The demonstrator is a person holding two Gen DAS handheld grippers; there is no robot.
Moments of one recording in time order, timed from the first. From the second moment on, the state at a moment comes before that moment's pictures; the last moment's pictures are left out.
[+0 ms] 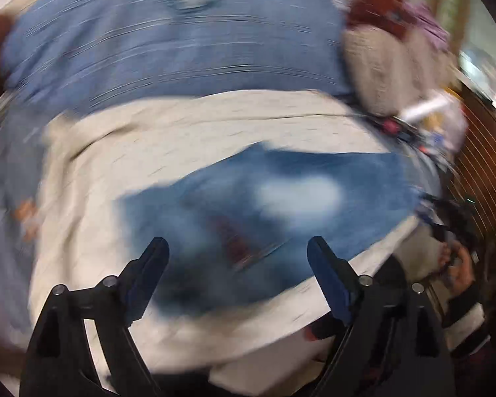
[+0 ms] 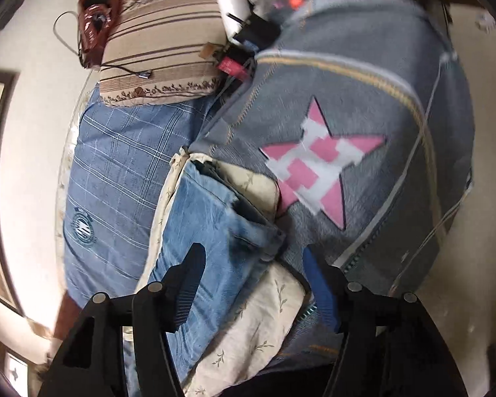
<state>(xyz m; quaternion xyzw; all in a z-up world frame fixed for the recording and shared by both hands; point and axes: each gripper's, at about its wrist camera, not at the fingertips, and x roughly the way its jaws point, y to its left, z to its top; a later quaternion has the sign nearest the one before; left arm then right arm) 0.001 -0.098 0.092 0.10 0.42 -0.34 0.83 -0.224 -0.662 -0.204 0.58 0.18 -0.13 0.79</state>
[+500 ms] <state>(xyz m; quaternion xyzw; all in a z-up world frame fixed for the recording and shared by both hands) 0.016 -0.537 0.009 0.28 0.53 -0.51 0.61 -0.204 -0.661 -0.211 0.56 0.15 -0.04 0.82</state>
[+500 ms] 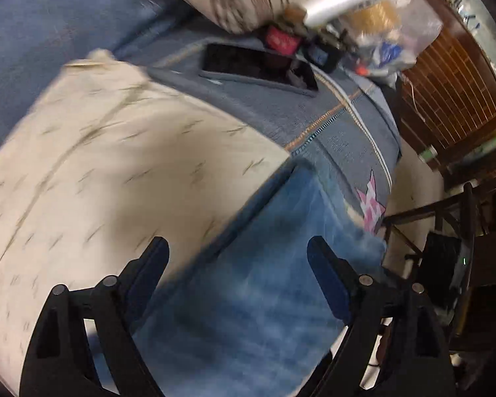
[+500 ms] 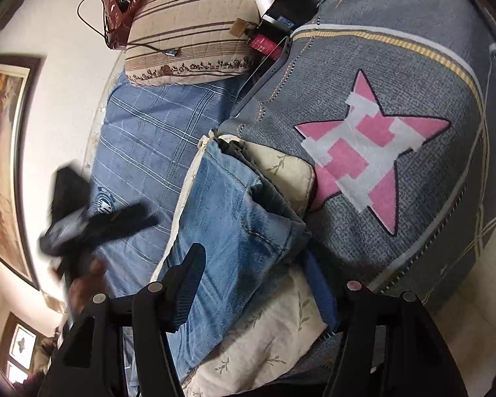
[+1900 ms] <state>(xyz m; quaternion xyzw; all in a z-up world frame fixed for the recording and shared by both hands) 0.052 -0.234 -0.021 0.15 0.60 -0.32 0.72 -0.091 -0.385 -0.112 0.17 0.38 0.09 0.90</state>
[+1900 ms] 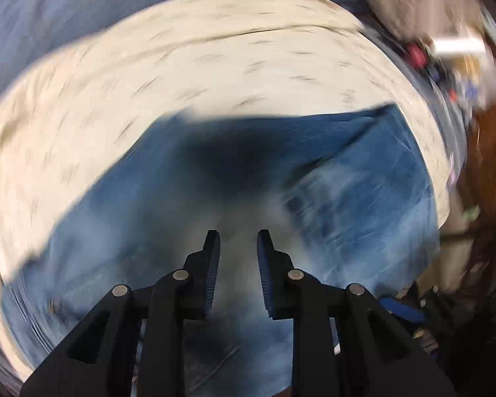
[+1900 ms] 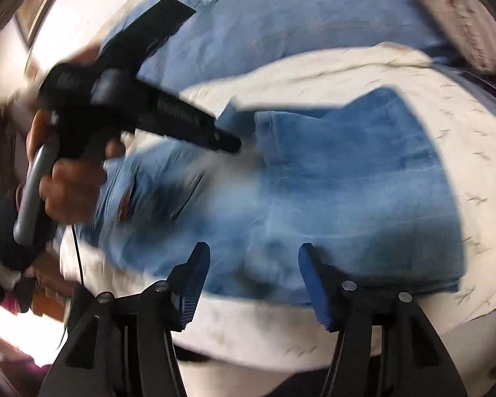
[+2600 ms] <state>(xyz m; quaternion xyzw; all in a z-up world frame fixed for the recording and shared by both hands) 0.008 -0.291 -0.017 0.03 0.61 -0.41 0.68 -0.124 -0.498 -0.168 0.56 0.30 0.08 0.77</state>
